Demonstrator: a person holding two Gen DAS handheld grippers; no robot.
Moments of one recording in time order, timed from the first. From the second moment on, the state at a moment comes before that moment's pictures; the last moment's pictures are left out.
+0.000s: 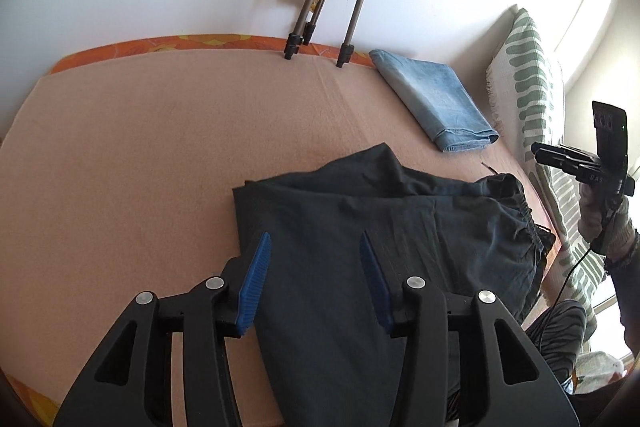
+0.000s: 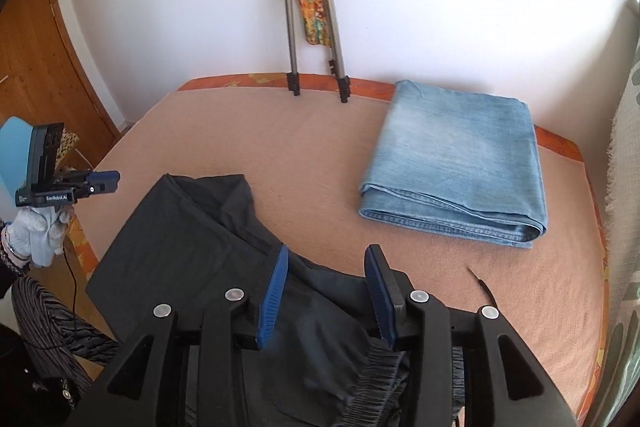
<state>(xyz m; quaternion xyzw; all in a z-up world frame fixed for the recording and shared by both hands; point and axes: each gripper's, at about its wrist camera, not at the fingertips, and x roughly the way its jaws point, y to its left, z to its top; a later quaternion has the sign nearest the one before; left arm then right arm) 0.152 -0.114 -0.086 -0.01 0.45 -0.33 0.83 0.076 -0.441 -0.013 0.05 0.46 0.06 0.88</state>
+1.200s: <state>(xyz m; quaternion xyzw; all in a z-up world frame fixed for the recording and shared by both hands) 0.051 -0.049 -0.144 -0.04 0.50 -0.27 0.82 0.234 -0.151 -0.122 0.07 0.62 0.11 0.77</state>
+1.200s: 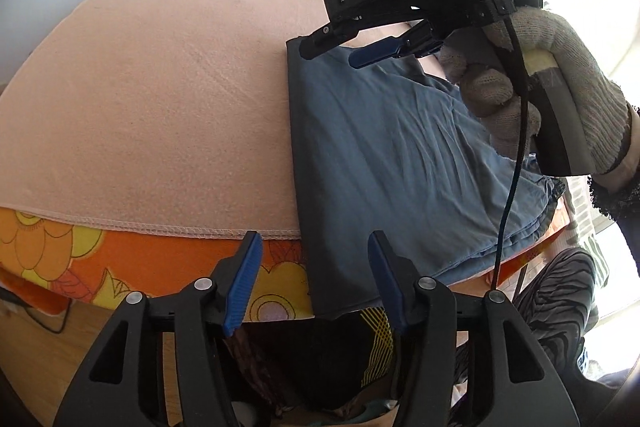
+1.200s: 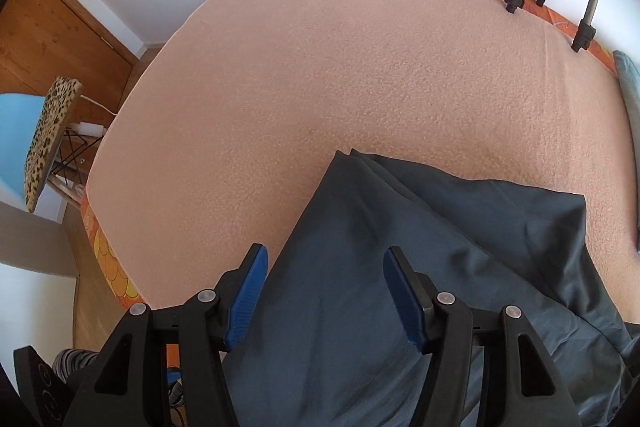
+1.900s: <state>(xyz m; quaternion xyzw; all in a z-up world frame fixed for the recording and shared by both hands) 0.063 -0.063 -0.151 -0.08 0.50 -0.29 0.81 0.246 -0.107 -0.145 -0.02 0.66 0.09 0.74</state>
